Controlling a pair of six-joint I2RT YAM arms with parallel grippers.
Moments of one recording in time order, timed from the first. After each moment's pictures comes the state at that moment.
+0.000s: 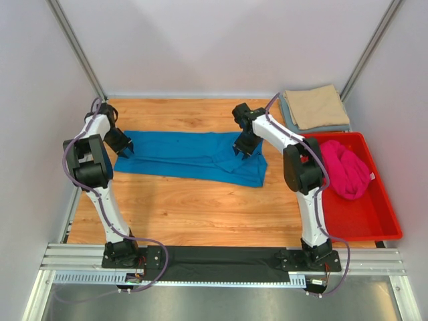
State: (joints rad) left arm 0.24 2.12 1.65 -0.88 0.06 -0.56; right arm 0.46 2.22 1.86 -1.01 0.10 1.11
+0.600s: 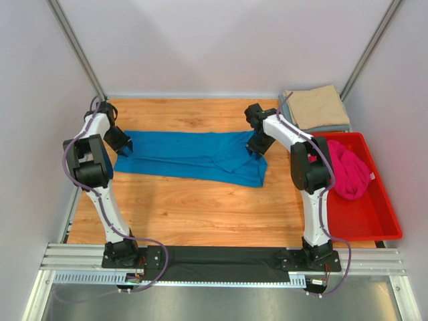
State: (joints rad) left arm 0.24 2.13 1.68 -0.89 0.04 -0.56; right arm 0.38 2.18 1.77 -0.99 0.18 1.07
